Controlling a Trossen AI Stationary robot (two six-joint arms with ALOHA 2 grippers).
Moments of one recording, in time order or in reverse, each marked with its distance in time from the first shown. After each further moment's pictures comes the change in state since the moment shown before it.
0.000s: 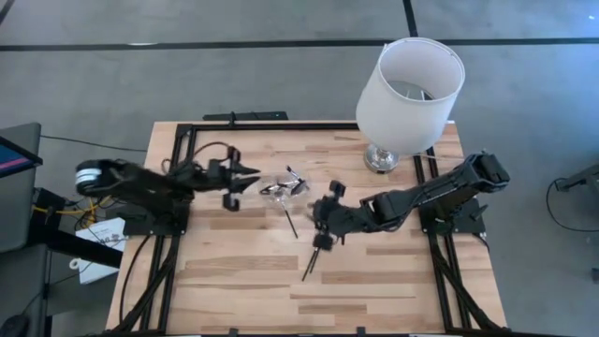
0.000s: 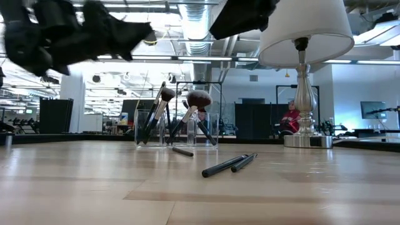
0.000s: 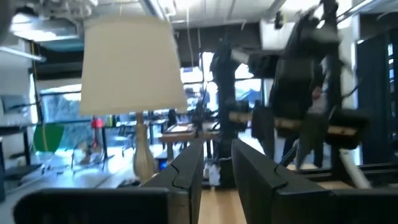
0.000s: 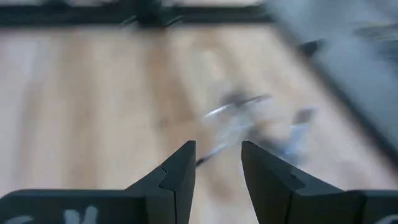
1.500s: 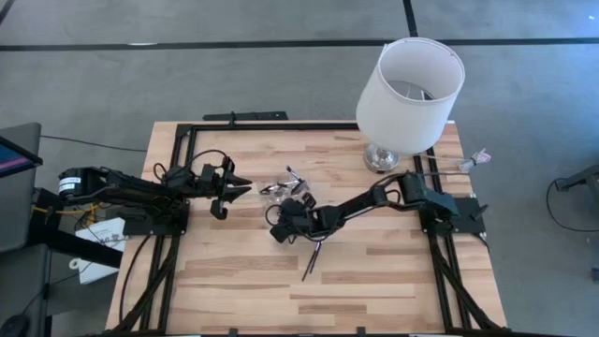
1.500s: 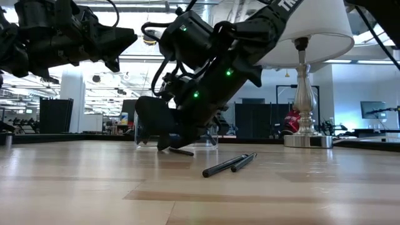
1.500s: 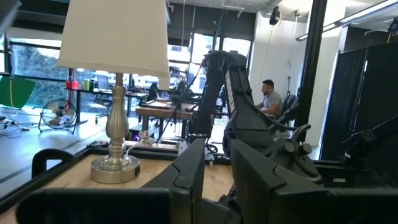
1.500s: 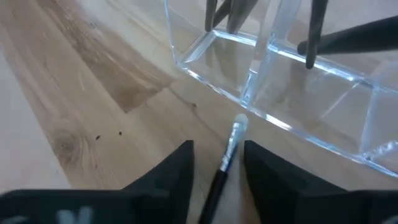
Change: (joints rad) left arm -0.034 -0.195 -0.123 -0.164 0.003 -0.158; right arm -0.171 0.708 0.196 0.292 0.053 0.417
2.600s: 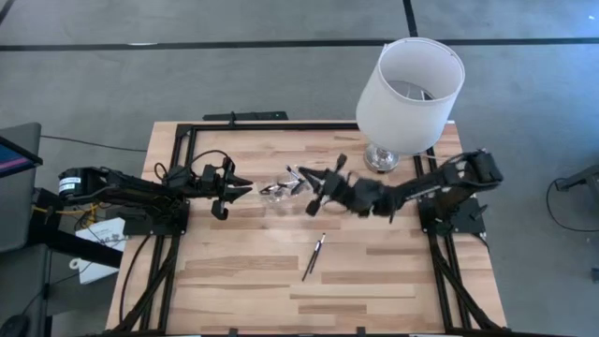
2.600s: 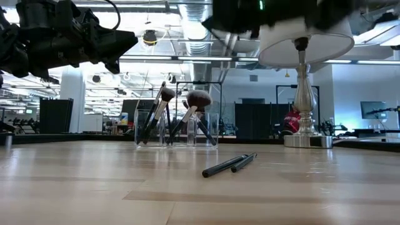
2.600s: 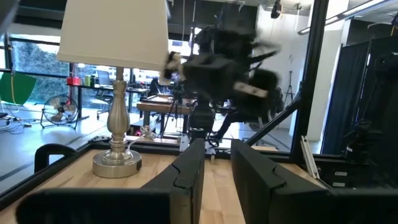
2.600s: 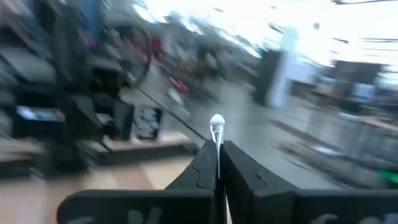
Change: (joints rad) left arm 0.000 0.000 0.000 -0.025 0.000 0.016; right arm -0.026 -0.665 -0.588 0.985 0.050 -0.907
